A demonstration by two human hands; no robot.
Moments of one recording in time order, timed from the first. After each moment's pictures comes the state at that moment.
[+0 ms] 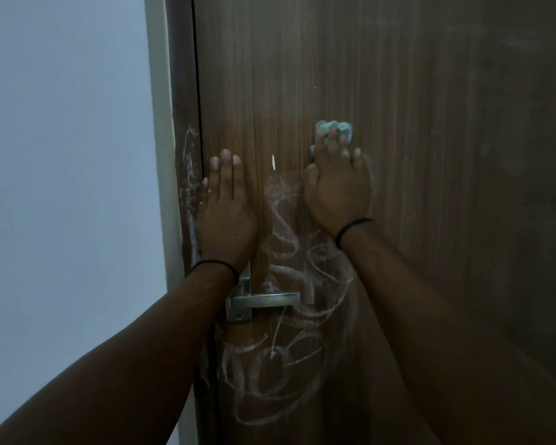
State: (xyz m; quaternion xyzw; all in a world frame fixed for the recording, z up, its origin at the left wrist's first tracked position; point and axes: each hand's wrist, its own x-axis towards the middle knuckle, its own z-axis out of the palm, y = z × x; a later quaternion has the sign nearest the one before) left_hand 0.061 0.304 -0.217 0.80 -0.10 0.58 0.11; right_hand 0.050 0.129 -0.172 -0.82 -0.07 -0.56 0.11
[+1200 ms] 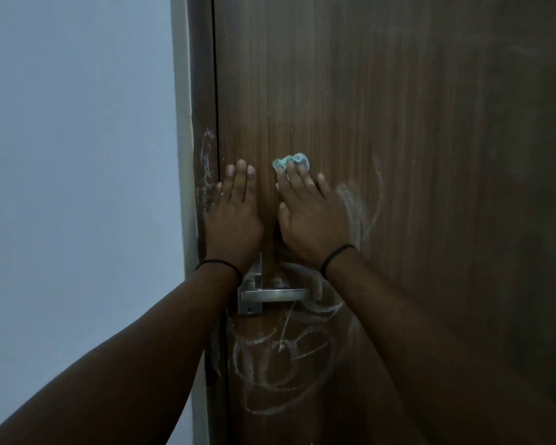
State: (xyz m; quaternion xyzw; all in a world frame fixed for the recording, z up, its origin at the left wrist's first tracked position) left_hand 0.045 0.316 -0.218 0.85 -0.10 0.52 0.06; right_hand 0.042 0.166 -0.212 -0.84 -0.16 -0.52 0.00
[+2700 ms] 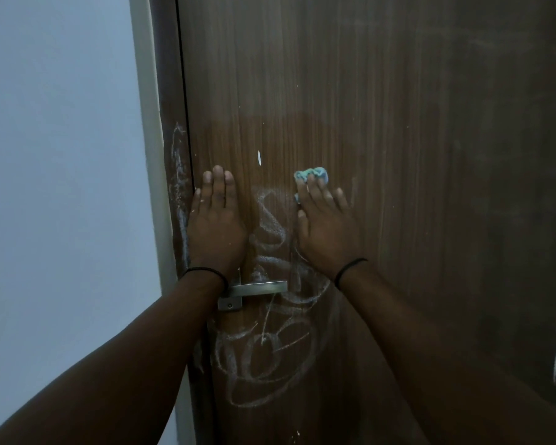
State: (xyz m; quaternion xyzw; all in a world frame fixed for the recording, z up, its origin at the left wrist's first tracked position) left_hand 0.039 0.303 -0.233 0.86 -0.08 0.51 0.06; right_hand 0.033 0.109 -0.244 -0.85 -0.11 -0.51 0.06
